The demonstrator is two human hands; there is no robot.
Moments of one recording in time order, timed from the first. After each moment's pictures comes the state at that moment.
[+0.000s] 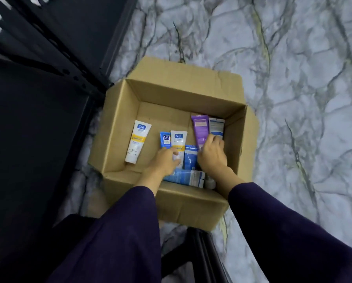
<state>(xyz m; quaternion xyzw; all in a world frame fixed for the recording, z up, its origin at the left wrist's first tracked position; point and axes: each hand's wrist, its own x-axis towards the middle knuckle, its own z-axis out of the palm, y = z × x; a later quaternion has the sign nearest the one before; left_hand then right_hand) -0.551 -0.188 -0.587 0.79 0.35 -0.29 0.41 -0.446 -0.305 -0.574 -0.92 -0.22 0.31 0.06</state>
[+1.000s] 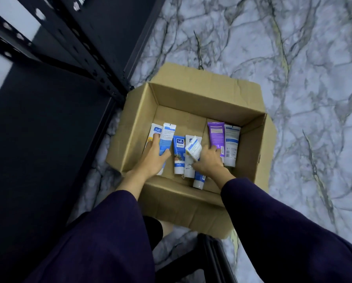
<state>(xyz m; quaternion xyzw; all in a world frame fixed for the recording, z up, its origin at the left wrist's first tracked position) -0.595 -0.133 -0.563 0.77 0.41 -0.11 0.48 -0.463 -0.268 -0.600 -0.87 -0.24 0.43 0.02</state>
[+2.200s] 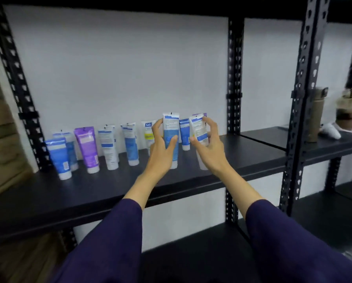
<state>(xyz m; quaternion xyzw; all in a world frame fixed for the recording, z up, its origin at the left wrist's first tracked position) -0.913 -0.096 0.027 0.67 0.42 0.58 0.15 -0.761 -0.077 0.019 -0.33 -0.66 0.24 0.63</state>
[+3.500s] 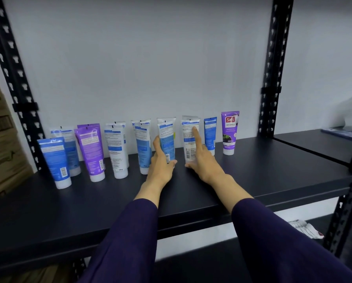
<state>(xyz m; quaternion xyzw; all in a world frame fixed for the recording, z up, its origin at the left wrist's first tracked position) -0.989 0.018 -0.016 0.61 0.61 0.49 0.11 -0.847 0.055 -0.016 -0.44 -0.80 0.15 0.39</state>
